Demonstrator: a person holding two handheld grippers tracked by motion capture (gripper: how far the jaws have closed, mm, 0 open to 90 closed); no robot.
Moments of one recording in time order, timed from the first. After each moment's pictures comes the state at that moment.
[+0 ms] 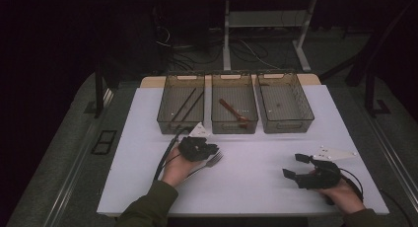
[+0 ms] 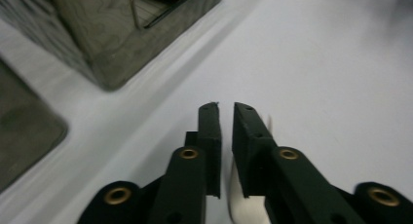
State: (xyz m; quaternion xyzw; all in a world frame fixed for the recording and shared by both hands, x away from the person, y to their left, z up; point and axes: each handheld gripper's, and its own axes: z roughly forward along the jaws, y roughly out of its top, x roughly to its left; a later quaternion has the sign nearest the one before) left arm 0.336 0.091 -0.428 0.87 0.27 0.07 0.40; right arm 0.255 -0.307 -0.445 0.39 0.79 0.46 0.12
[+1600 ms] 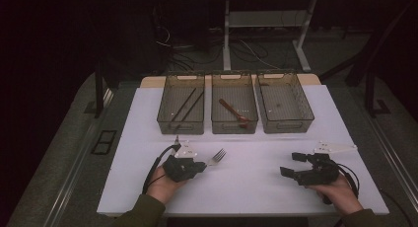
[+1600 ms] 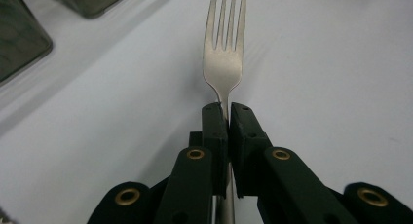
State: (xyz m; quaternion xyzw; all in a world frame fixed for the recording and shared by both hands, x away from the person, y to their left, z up) left arm 0.286 0.118 -0.430 0.89 0.26 0.07 0.38; right arm 0.263 -0.302 -0.433 0.41 0.77 0.49 0.04
